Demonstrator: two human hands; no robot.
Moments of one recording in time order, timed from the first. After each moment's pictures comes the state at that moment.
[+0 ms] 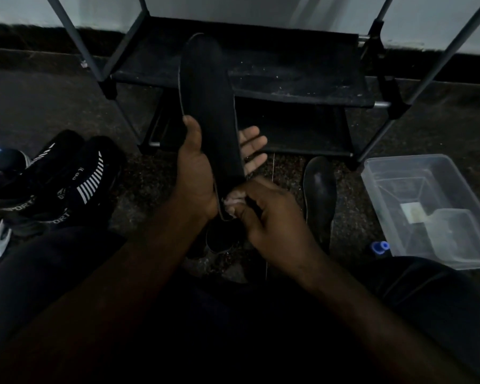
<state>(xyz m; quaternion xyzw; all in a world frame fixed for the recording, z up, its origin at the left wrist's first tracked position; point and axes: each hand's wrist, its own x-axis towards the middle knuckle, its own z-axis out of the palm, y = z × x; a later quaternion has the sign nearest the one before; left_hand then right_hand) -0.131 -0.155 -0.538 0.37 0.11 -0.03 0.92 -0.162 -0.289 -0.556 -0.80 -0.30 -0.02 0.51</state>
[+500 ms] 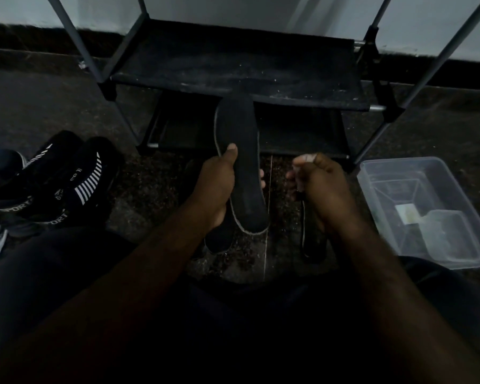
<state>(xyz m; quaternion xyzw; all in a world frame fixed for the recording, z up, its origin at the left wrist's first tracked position) -0.124 -0.165 -0.567 0.56 0.26 -0.05 0.78 -0.099 -0.326 -0.558 -0.73 0.09 0.10 0.67</state>
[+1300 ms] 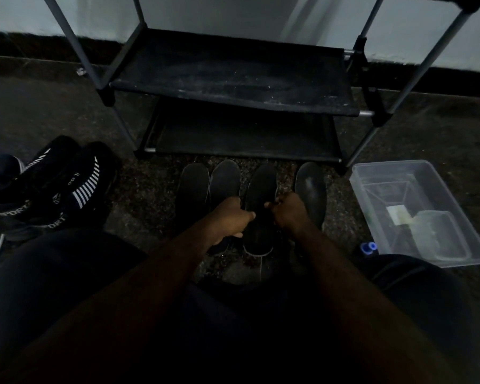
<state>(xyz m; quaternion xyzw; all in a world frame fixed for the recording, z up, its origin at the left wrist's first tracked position) -0.138 -0.181 -0.608 0.77 0.24 -0.26 0.54 -0.079 -0.316 -0.666 -0.90 0.07 0.19 0.39</state>
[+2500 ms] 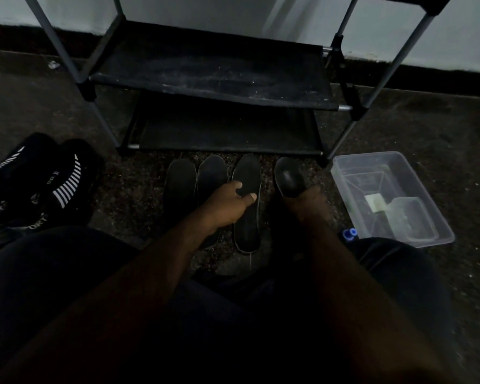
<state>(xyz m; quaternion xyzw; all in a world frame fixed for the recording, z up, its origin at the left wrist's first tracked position) -0.136 -0.184 -0.603 0.81 0.14 -0.21 0.53 -0.096 -0.357 -0.630 -0.90 0.26 0.11 0.35</state>
